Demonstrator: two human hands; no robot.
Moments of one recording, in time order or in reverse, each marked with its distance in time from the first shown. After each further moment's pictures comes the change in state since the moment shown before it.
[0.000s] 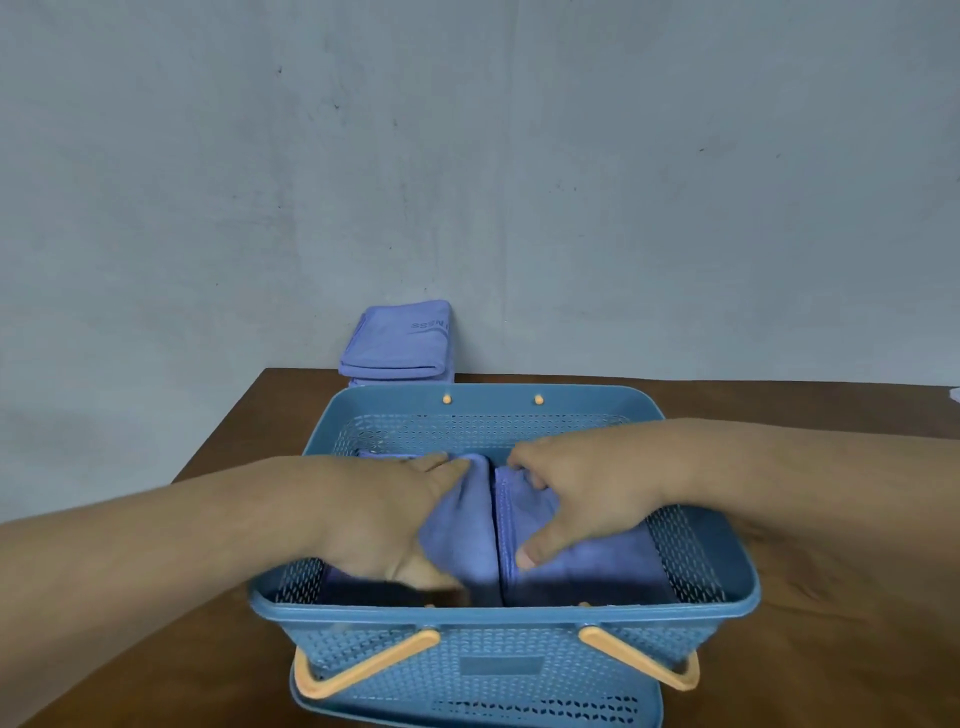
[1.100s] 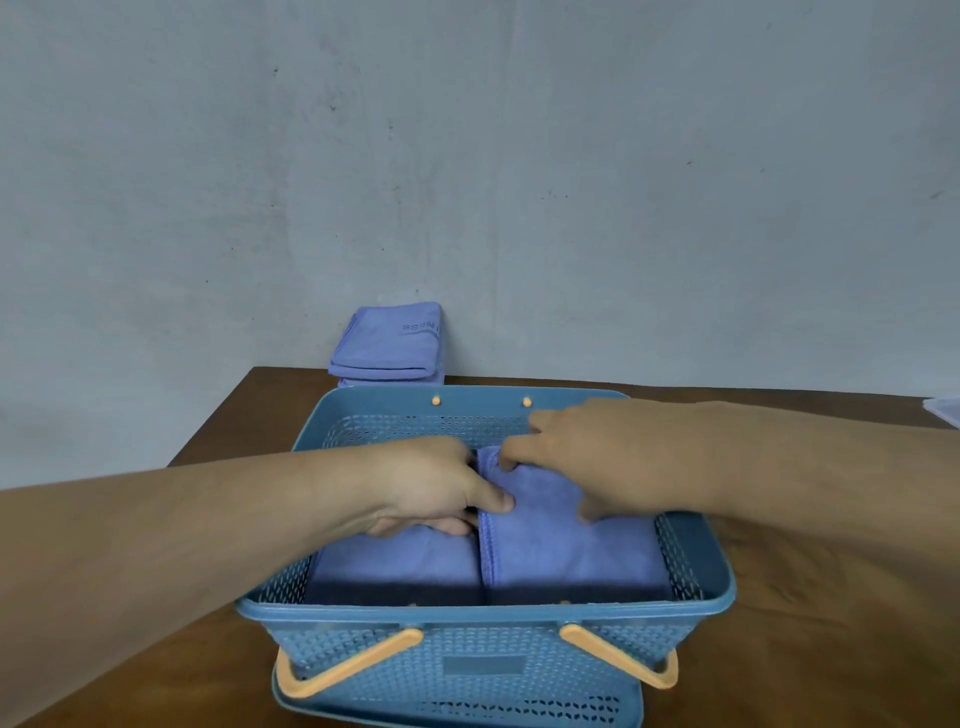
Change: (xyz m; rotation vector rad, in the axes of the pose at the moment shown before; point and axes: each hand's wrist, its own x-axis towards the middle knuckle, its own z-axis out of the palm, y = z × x) left_hand 0.065 0.027 0.008 -1.189 0.091 -0.087; right_hand -0.022 -0.002 -0.022 -0.412 0.079 -0.003
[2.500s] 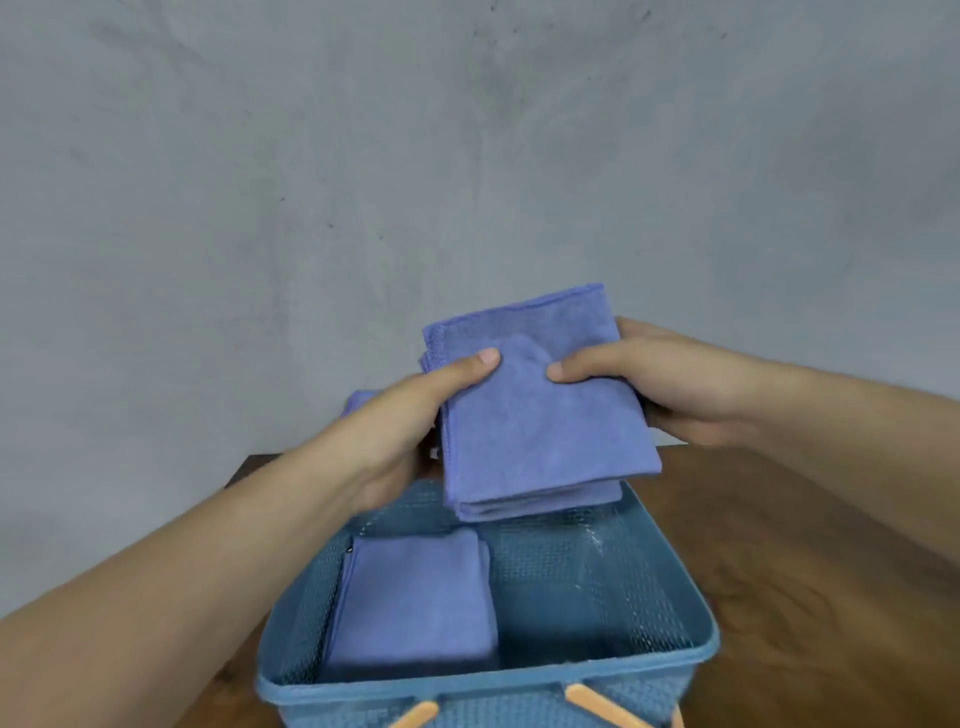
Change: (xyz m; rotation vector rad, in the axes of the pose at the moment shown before) left_hand -0.047 0.088 -0.047 -0.429 0.072 0.460; right_hand -0.051 0.061 -0.050 1.584 0.541 0.141
